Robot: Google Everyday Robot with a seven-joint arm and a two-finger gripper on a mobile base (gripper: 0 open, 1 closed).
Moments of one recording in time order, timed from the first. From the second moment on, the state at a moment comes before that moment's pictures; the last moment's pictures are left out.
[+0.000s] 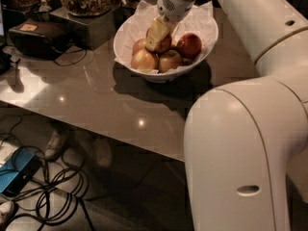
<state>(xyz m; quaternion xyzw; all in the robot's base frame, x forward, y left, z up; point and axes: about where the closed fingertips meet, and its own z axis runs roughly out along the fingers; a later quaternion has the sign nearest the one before) 0.711 -0.031 0.922 -0.47 0.86 0.10 0.18</state>
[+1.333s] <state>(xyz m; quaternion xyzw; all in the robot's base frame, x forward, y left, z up) 0.677 -0.003 0.966 -0.54 0.81 0.12 0.20</state>
